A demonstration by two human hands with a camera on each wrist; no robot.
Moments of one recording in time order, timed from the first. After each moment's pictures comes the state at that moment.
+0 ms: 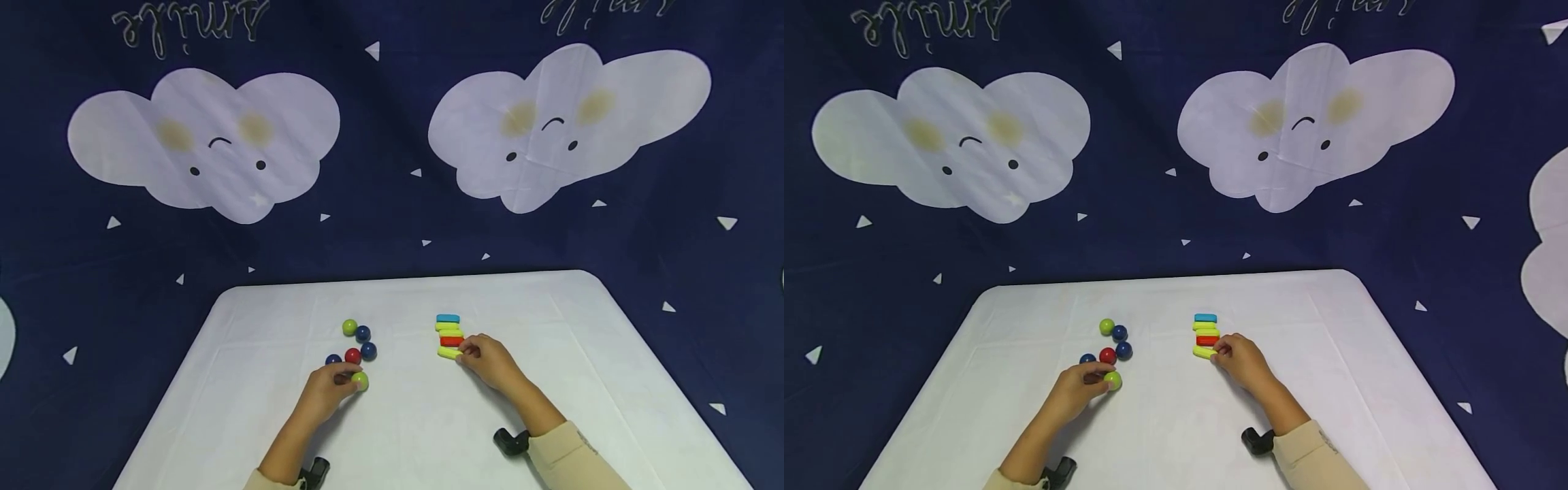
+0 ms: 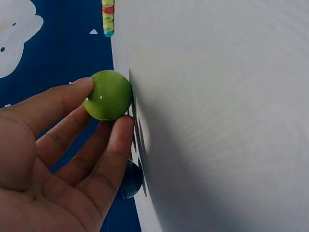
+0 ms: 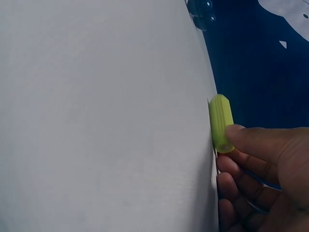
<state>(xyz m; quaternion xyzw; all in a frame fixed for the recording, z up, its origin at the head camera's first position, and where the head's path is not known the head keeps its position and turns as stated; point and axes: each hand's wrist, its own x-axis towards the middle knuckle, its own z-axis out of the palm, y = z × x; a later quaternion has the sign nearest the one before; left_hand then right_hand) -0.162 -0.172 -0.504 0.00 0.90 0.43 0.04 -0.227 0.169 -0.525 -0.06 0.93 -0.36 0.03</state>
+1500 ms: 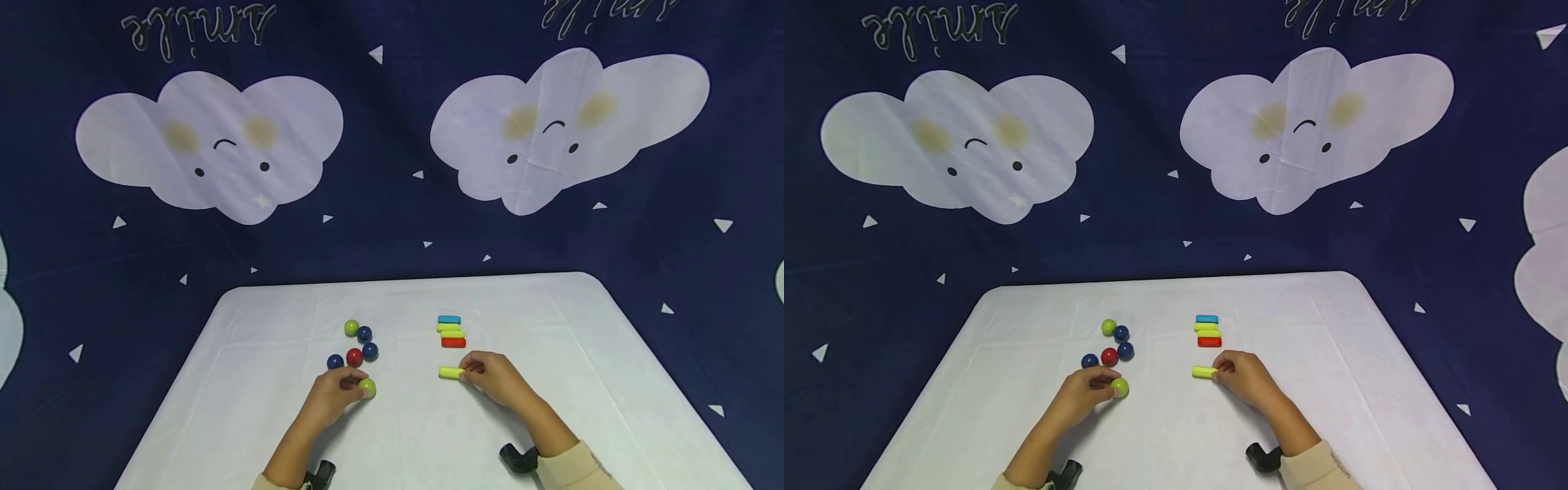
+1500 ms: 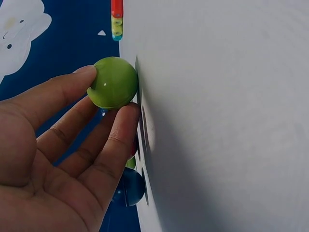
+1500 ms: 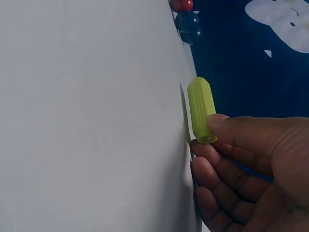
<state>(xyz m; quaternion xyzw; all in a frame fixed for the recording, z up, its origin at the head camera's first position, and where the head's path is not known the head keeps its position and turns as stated) -0.157 -0.168 -0.505 0.03 0.89 0.44 0.06 -0.199 0.170 -0.518 -0.07 0.92 -0.37 0.08</state>
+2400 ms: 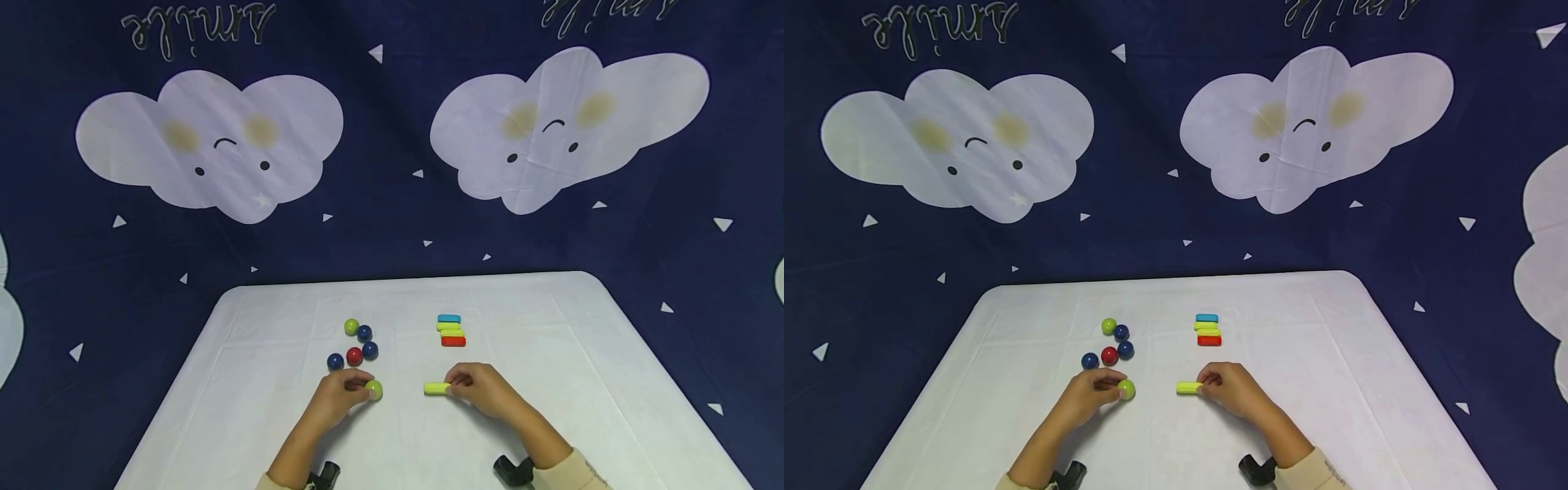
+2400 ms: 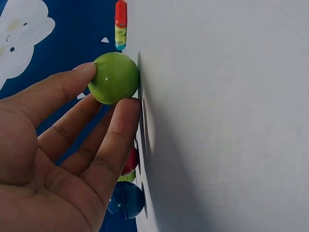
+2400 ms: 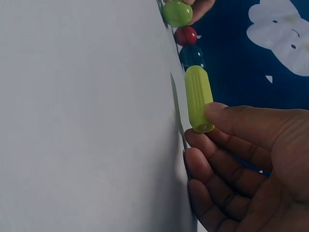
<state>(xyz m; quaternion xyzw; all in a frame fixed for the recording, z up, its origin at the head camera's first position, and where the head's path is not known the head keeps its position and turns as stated) -0.153 -0.159 -0.505 0.03 0.89 0.45 0.09 -0.183 0.158 -0.520 -0.17 0.89 -0.41 0.11</state>
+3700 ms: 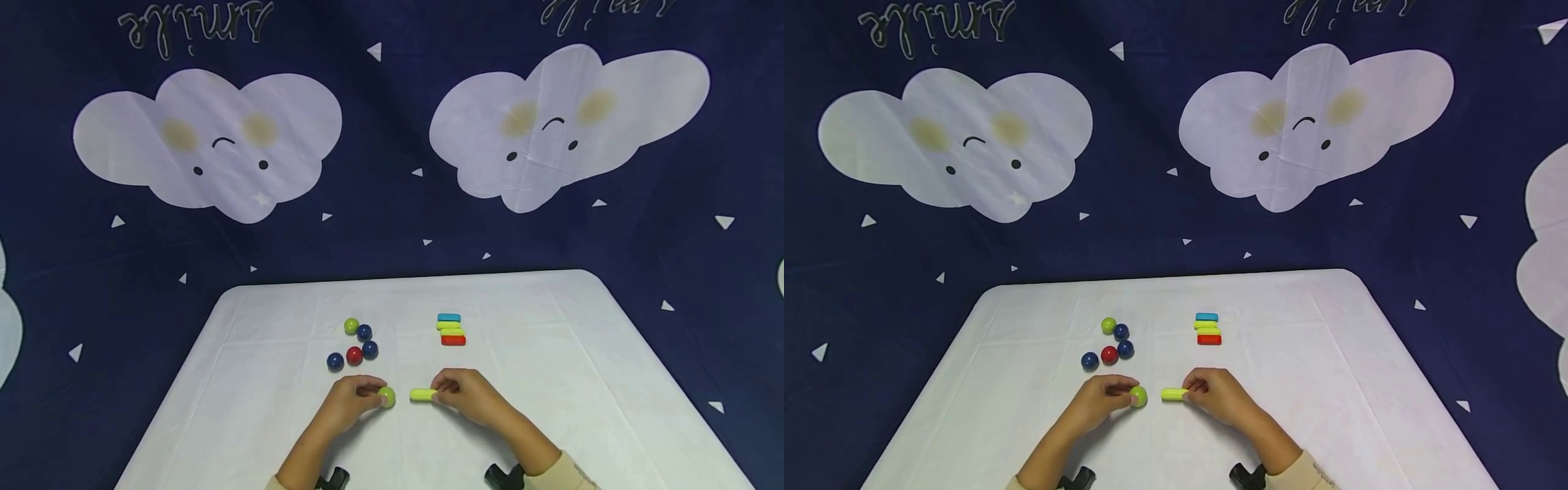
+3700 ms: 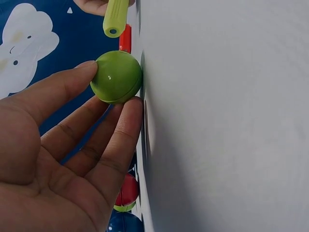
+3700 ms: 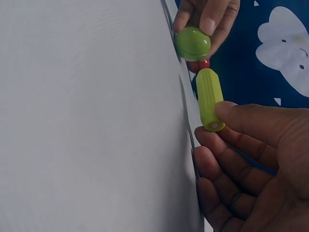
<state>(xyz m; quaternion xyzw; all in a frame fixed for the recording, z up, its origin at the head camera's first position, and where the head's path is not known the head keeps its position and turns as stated) -0.149 -0.144 -0.508 0.06 0.88 0.46 0.12 -0.172 0.135 -0.520 -0.21 0.87 -0.44 0.12</state>
